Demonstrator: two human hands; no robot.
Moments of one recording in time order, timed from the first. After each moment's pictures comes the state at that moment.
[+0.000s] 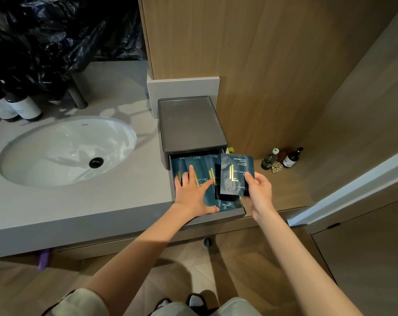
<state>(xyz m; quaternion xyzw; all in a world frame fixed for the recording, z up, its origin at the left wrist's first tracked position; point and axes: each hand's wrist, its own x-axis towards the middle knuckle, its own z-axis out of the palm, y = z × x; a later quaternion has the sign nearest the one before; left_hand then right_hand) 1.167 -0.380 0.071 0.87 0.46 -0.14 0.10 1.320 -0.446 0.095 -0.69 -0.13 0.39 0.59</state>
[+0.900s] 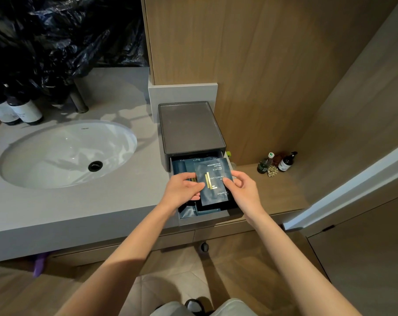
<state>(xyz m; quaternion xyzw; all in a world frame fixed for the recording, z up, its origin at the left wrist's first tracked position) 1.136 -0.378 0.108 0.55 0.52 0.22 0.62 1.290 -0.455 0.114 -0.71 -0.32 0.38 0.50</state>
